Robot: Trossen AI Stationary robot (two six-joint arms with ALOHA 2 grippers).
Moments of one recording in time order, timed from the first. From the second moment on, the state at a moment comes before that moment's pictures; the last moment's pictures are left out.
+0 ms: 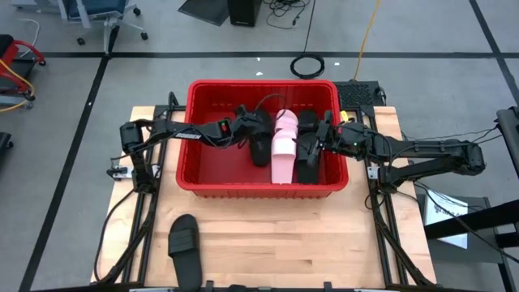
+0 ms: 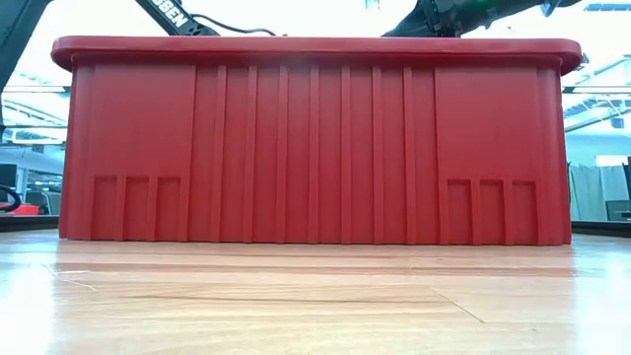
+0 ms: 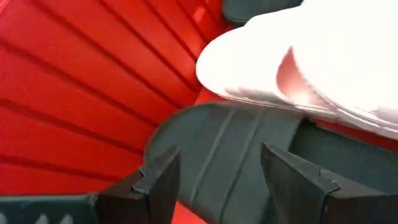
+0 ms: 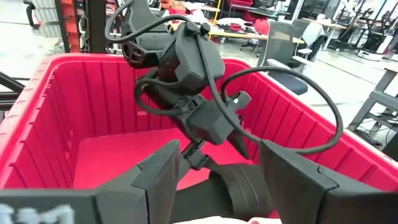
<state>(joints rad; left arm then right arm) 0.35 1.83 1.12 0.06 -0.39 0.34 -0.14 1.01 0.75 0.07 0.26 -0.09</state>
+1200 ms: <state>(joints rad) 0.18 1.50 1.12 -0.17 -0.65 0.33 0.00 1.01 0.75 0.11 0.19 -0.02</state>
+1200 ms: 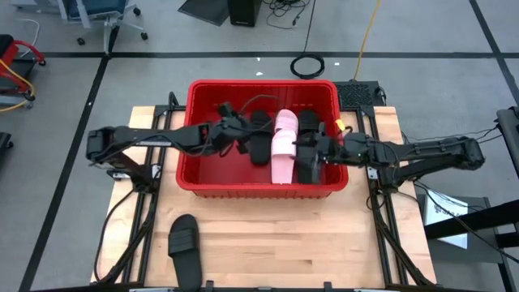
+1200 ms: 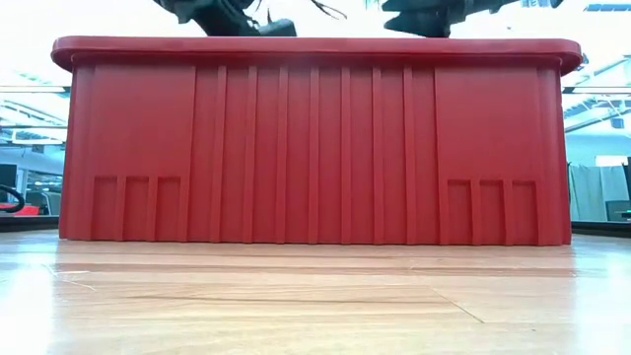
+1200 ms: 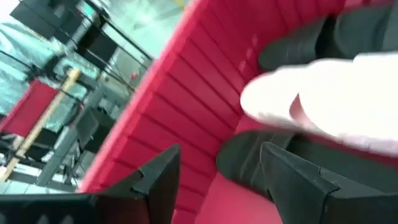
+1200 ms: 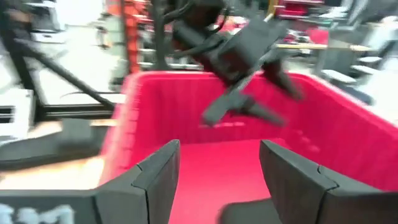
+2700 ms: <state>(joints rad) -0.99 1.36 1.12 -0.29 -1.00 -0.28 0.43 1.18 0.75 0.37 0.18 0.12</state>
